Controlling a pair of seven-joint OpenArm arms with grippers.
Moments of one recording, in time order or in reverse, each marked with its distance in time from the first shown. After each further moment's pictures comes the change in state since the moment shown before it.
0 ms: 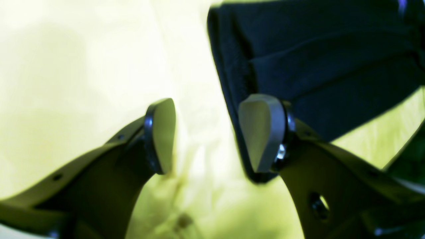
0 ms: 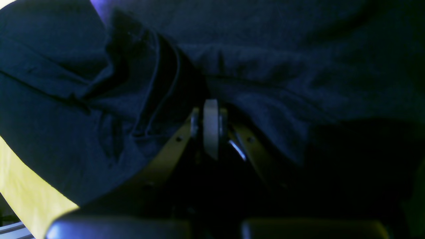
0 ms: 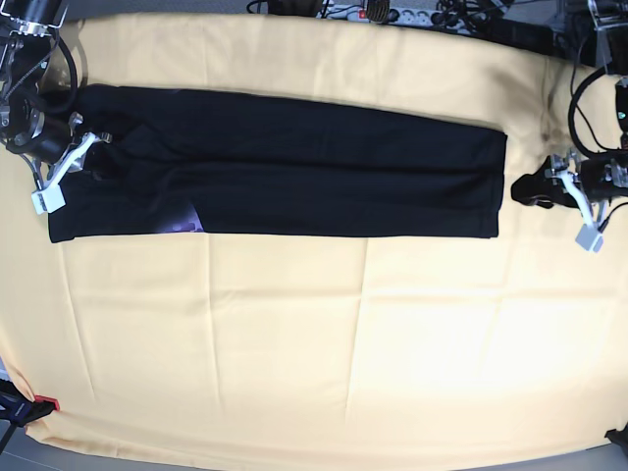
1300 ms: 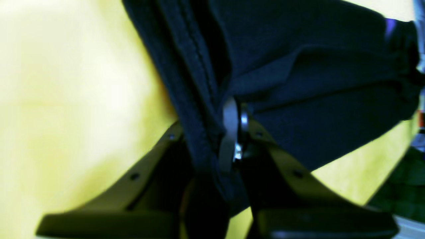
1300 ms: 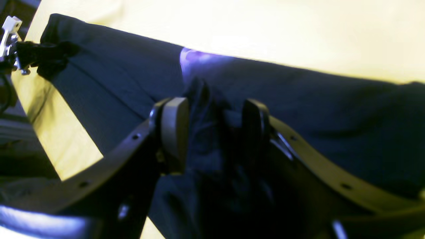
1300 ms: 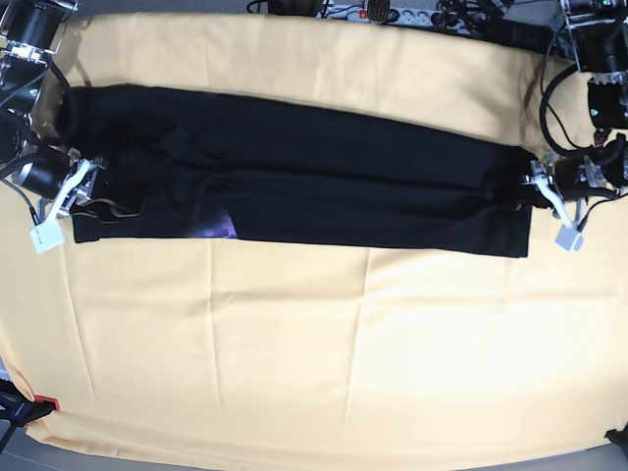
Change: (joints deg) left arm -0.5 3.7 -0.1 0.0 2.0 4.1 -2.2; right arm 7.2 0.1 0.0 3.1 18.4 0.0 -10.1
